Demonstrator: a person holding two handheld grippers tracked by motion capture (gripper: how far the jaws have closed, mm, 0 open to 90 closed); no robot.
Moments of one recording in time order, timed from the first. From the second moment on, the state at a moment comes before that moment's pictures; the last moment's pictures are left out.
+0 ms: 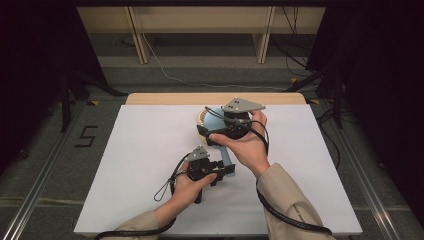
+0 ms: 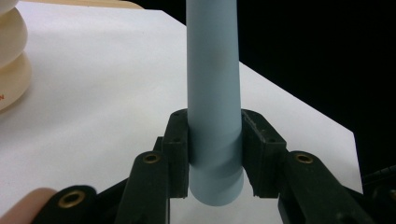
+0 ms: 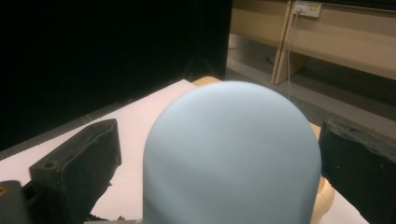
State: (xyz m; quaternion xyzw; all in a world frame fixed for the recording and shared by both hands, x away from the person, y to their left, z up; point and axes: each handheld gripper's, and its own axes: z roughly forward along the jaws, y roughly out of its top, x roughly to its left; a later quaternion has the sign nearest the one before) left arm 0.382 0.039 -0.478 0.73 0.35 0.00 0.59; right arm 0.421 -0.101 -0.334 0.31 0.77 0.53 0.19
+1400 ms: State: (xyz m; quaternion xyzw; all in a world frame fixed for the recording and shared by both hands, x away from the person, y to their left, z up) left arm 0.382 0.040 -0.477 0.73 0.35 0.01 0.59; right arm 0.424 -0.095 -0.337 0.33 0.77 0.52 0.19
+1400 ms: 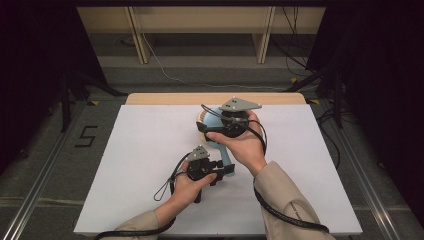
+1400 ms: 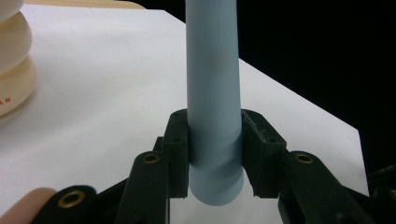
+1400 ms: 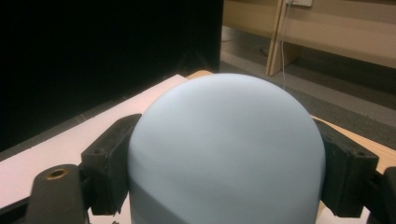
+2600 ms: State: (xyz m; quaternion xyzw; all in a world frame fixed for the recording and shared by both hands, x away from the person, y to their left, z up) left arm 0.384 0.043 -0.473 0.75 0.33 0.06 0.57; right arm 0.419 -0.098 -0.332 0.33 0.76 0.53 0.20
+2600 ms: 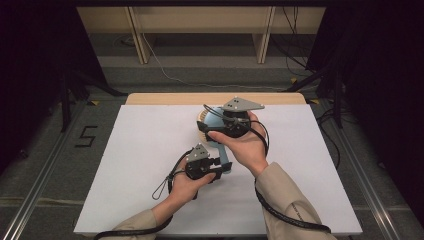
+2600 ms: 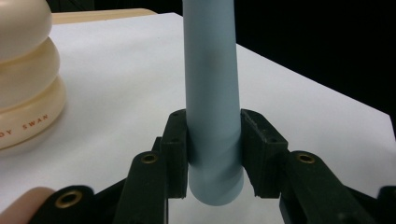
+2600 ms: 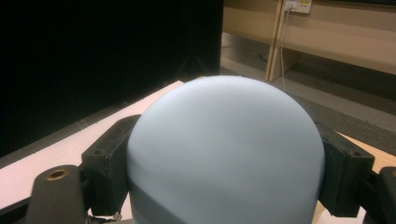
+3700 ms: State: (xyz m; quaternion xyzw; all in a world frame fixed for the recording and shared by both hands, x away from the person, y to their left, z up) left arm 0.379 0.061 -0.461 0.78 0.28 0.11 0.54; right arm 0.421 -0.110 -0.329 0.34 0.74 0.54 0.21
